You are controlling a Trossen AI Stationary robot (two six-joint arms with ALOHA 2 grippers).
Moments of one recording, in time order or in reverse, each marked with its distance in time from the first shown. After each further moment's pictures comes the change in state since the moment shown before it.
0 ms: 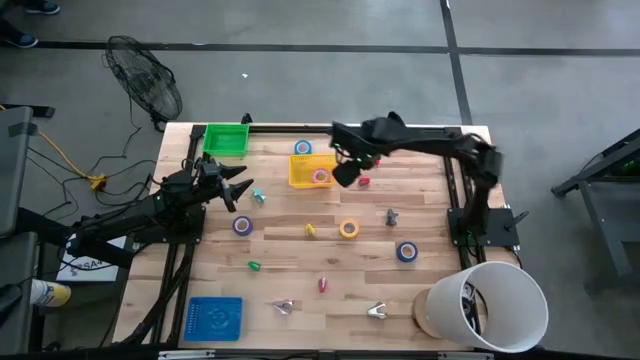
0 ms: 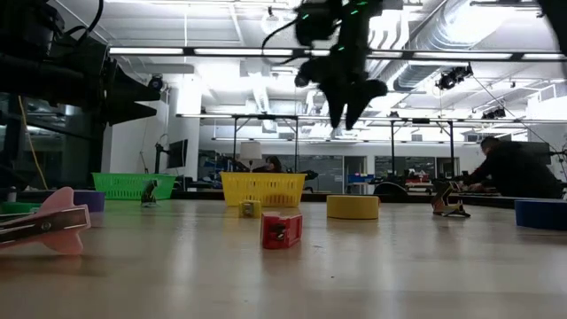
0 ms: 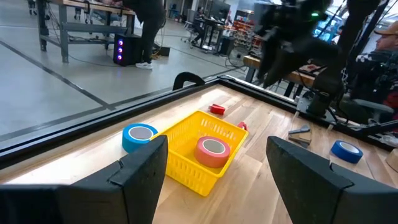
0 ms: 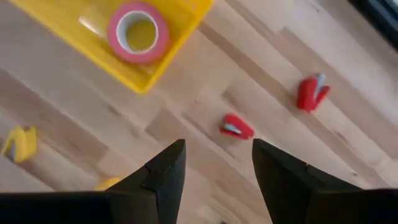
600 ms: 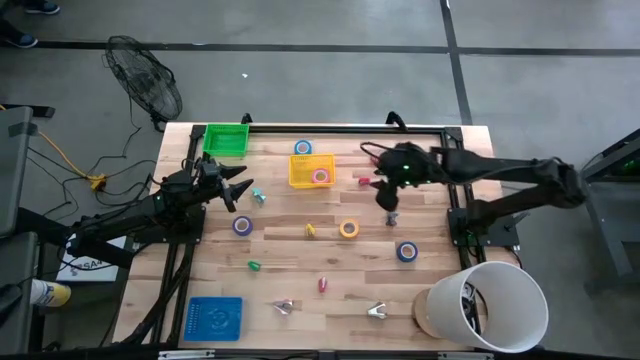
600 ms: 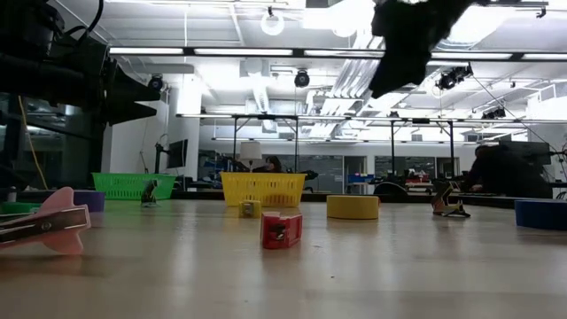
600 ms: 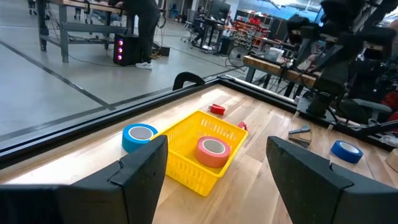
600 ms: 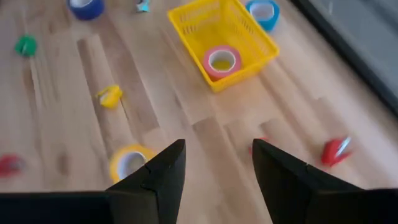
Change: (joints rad) left arm 0.000 0.000 0.000 0.000 0.000 0.000; right arm 0.102 -0.670 -0.698 0.572 -0.008 -0.393
